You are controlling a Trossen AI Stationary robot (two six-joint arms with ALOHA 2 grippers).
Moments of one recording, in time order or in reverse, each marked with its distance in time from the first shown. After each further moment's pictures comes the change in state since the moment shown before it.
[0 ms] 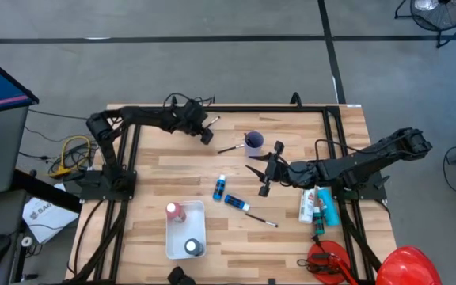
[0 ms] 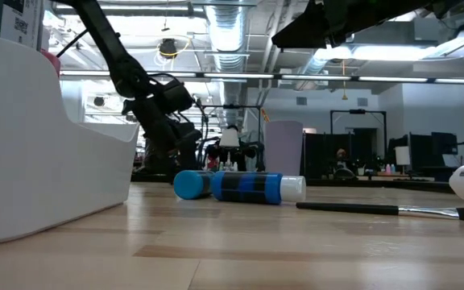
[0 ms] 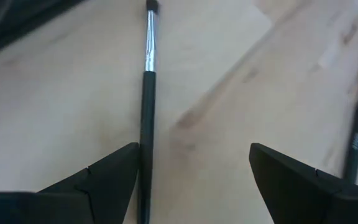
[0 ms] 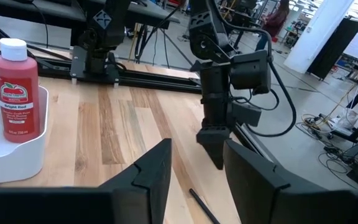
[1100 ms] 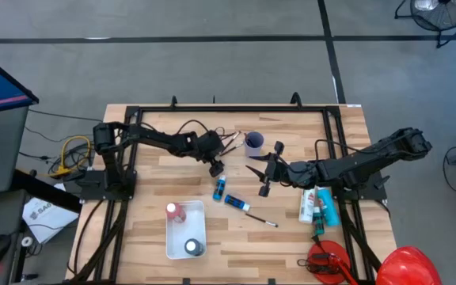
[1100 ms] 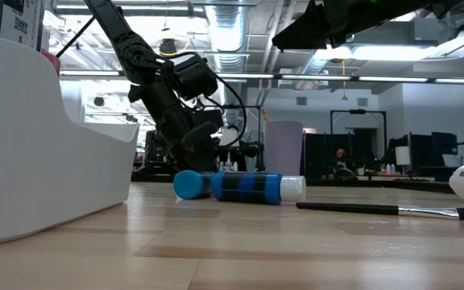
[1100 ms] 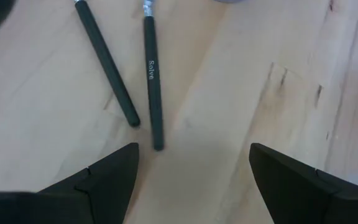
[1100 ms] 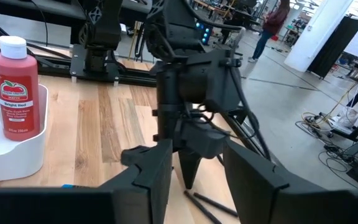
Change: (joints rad) left arm -0.384 0.001 0.000 -0.004 -0.120 0.029; right arm 0.000 0.000 0.000 -0.008 0.000 0.008
